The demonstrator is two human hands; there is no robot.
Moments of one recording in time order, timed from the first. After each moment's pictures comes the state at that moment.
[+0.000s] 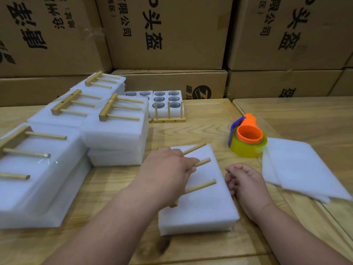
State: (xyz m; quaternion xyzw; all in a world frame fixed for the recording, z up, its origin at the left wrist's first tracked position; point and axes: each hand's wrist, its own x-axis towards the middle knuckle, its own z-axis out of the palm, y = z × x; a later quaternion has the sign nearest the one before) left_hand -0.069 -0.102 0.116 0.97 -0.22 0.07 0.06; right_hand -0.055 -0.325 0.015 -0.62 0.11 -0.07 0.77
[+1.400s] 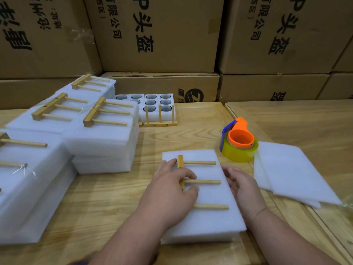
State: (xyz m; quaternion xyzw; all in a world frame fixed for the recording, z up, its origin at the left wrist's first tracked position) left_hand -0.073 -0.133 0.079 0.93 -0.07 -0.03 0.37; right_hand -0.049 -0.333 0.016 -0.54 0.14 -0.04 0.83
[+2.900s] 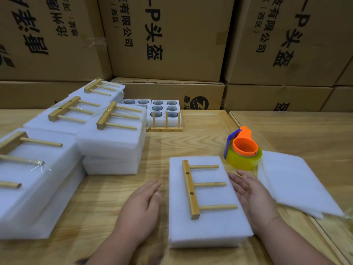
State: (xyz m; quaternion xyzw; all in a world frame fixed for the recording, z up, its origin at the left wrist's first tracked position) left_hand -0.079 -0.064 0.011 0.91 -0.03 0.09 0.41; right_hand -0.050 -0.345 0.022 -0.44 0.20 -0.06 0.87
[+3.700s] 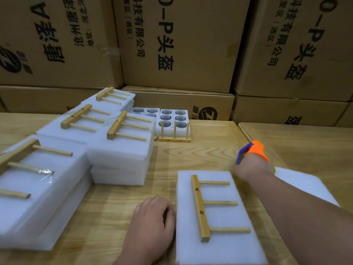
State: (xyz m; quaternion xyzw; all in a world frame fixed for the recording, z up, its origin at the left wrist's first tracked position) left_hand -0.074 -0.073 0.014 0.94 -0.08 0.14 0.31; right_hand 0.081 -0.355 0.075 -0.94 0.24 -0.09 0.23
